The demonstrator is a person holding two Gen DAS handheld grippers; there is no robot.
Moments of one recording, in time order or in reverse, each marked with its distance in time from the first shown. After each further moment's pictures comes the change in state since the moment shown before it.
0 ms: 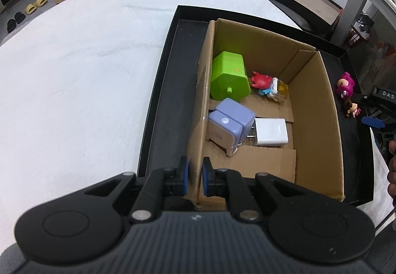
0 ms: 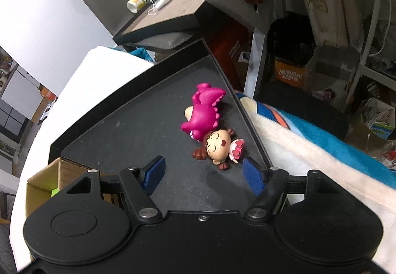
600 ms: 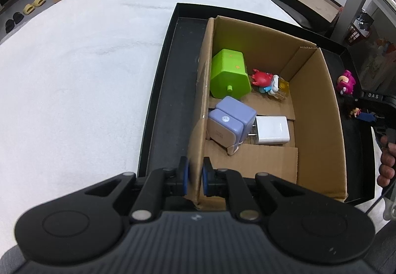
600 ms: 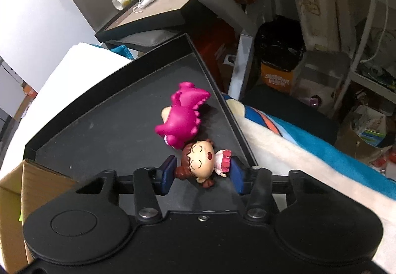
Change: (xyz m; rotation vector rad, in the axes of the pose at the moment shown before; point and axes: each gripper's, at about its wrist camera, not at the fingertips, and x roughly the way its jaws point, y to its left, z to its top) left arm 0.003 0.002 0.000 0.008 0.006 -0.008; right arm 0.018 0.001 -0.003 -0.032 -0.025 -0.103
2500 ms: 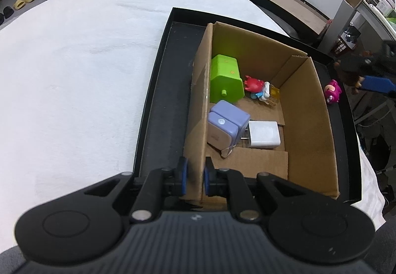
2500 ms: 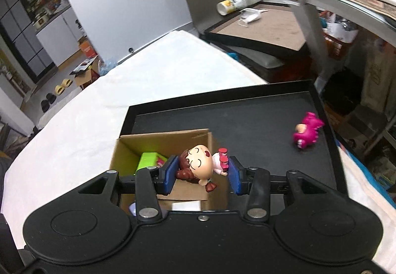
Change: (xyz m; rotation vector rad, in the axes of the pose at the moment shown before) left arm -0.003 0.018 -0.007 -0.023 -0.041 -0.106; right arm -0.112 0.158 -0.022 -0.320 -0.010 0.147
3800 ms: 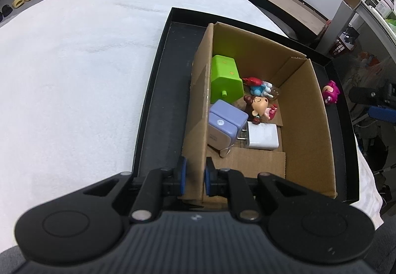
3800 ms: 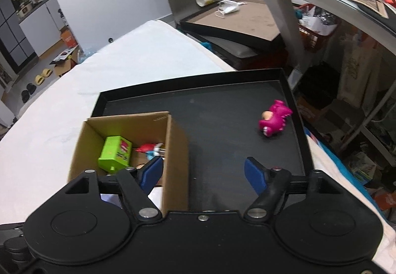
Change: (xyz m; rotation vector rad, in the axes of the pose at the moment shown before) left arm 0.001 0.002 0.002 -0.006 0.004 -0.013; right arm -0.005 -0.031 -0.015 -0.009 0.032 -0.116
